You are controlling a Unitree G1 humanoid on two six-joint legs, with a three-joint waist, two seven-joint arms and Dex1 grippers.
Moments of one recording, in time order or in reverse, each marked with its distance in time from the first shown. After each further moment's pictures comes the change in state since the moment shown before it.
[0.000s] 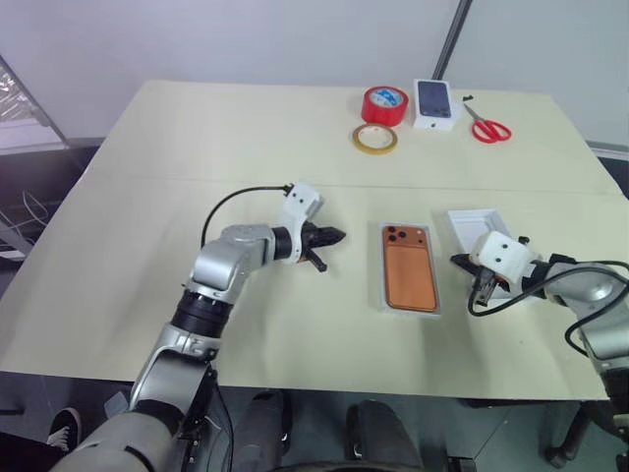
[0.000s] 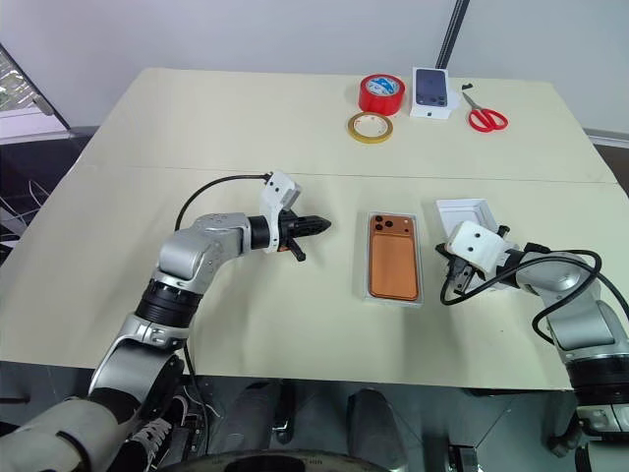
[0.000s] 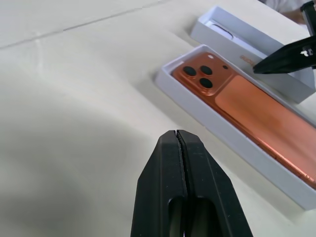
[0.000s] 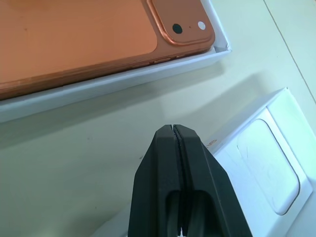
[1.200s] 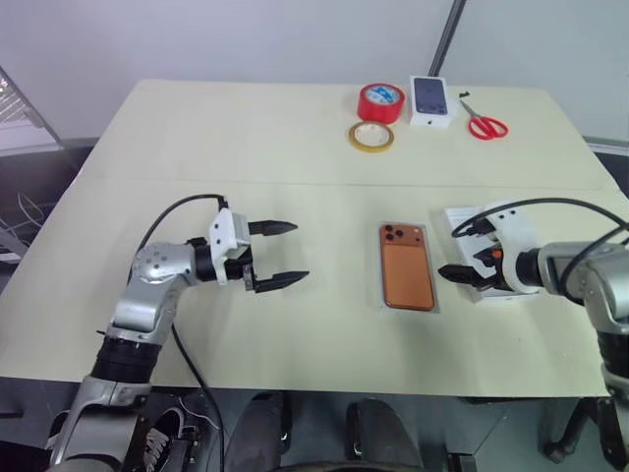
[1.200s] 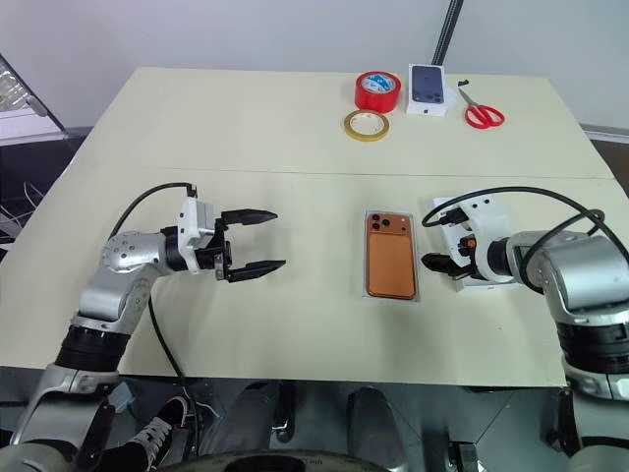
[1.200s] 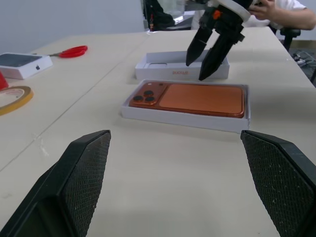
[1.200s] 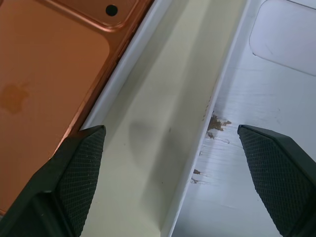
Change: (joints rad) left arm 0.284 0.269 0.084 -0.113 -0.061 -0.684 -0.413; right arm -0.303 0.014 0.003 -0.302 0.365 1.353 -0.265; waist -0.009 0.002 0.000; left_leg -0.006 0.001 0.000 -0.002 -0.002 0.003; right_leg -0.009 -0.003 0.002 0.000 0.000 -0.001
